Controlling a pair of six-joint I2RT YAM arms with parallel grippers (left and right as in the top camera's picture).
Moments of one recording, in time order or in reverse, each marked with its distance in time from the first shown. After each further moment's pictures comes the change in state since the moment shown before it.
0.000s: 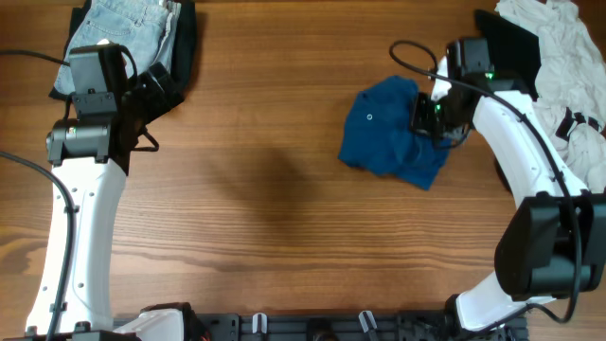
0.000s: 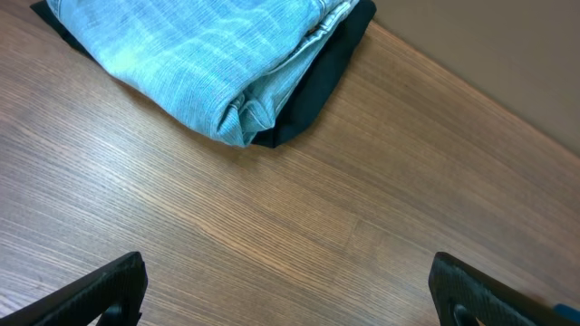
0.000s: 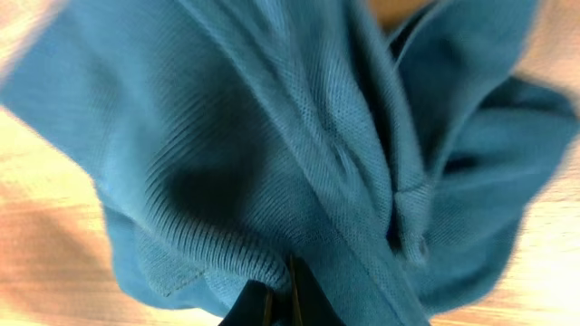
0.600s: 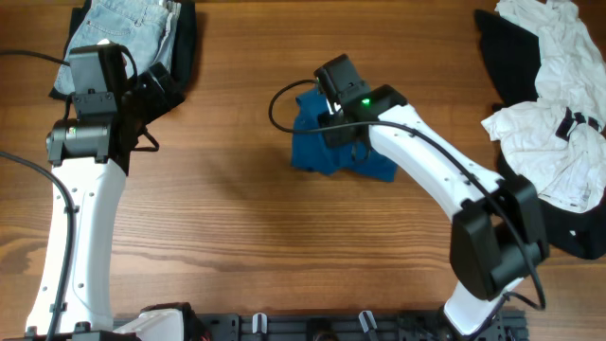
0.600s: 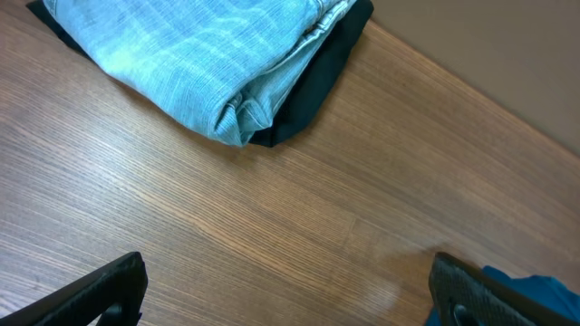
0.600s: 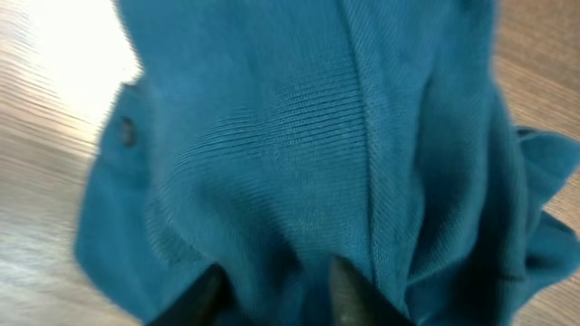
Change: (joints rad) left arm 0.000 0.000 0.000 0.000 0.006 0.000; right arm 0.496 0.107 0.098 0.146 0.389 -0.147
